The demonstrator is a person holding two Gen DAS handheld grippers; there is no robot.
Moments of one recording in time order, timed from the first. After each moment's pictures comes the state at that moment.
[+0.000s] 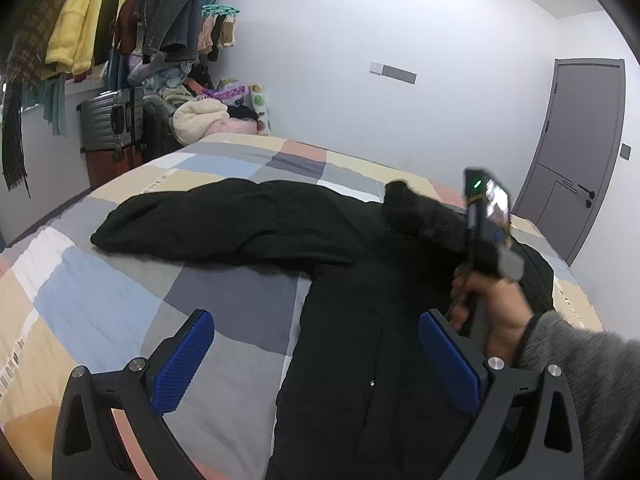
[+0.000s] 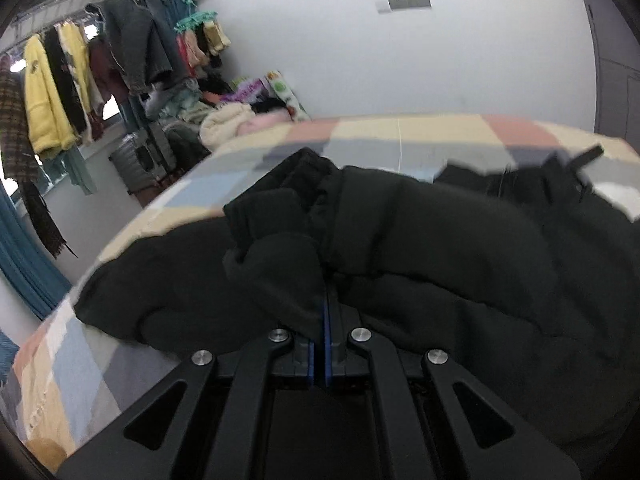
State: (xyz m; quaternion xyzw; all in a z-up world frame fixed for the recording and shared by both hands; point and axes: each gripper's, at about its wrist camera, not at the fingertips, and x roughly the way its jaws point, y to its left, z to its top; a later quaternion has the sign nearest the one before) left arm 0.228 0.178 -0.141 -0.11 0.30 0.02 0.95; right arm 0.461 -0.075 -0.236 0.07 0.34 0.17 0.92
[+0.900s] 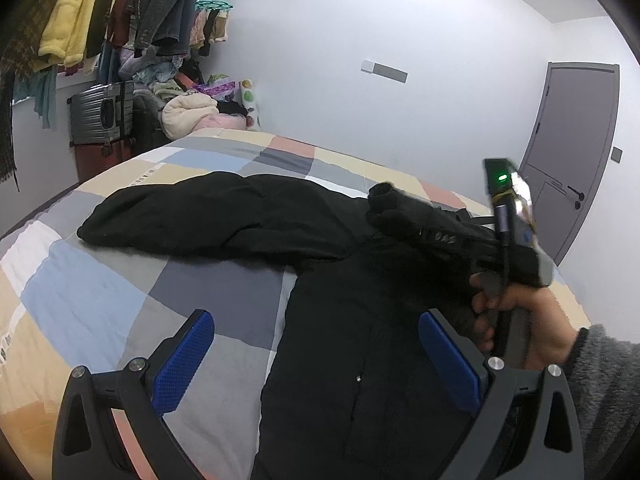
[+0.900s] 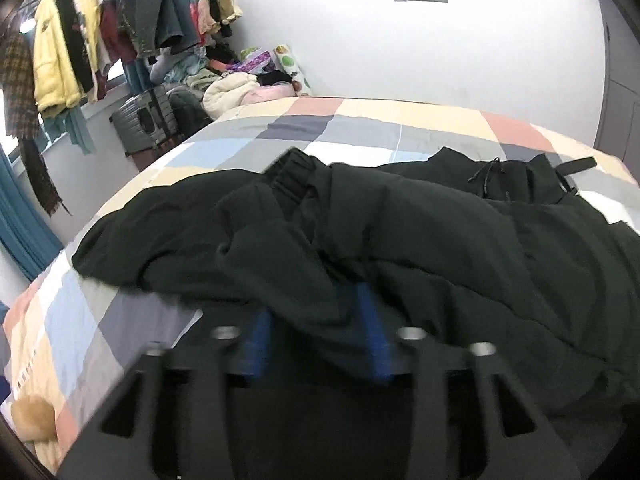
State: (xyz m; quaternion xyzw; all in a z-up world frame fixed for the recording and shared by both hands) left arm 0.231 0.179 -0.149 -0.12 0.30 -0.01 0.95; right arm 0.413 -0.081 -0.204 0.02 0.35 0.18 0.92
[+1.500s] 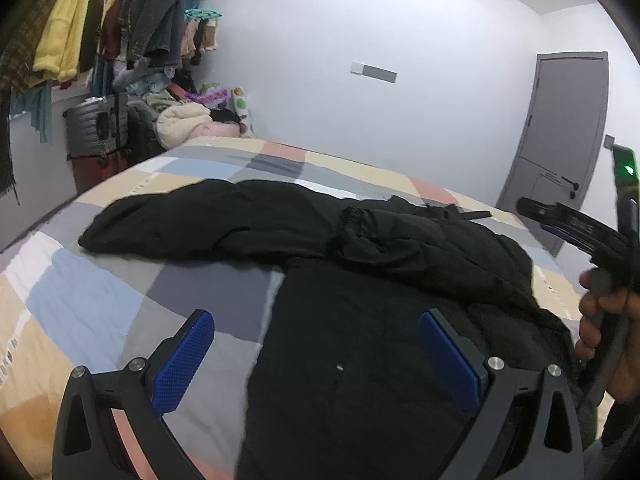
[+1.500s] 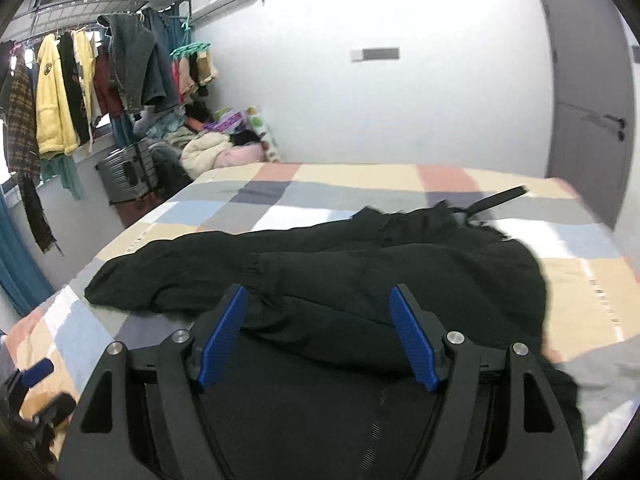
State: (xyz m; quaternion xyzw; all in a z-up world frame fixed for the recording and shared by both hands) left arm 0.207 0.151 -0.140 -0.10 0.29 -0.02 0.95; right arm 0.301 -0.178 -0.121 0.04 0.26 0.10 0.96
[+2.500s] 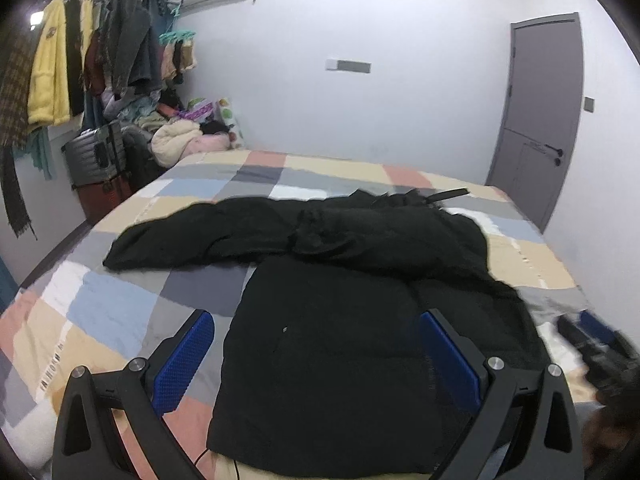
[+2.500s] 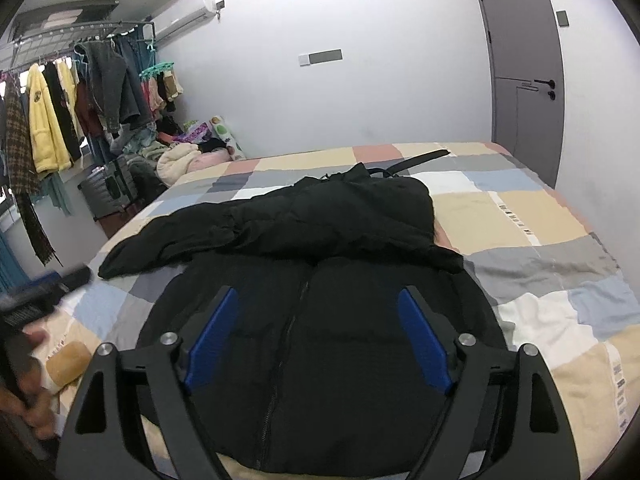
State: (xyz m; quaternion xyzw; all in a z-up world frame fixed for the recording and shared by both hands) left arm 0.117 0.055 -0.037 -0.03 0.31 -0.01 0.95; right arm 0.119 -0.257 -0.119 0.07 0.28 0.04 0.96
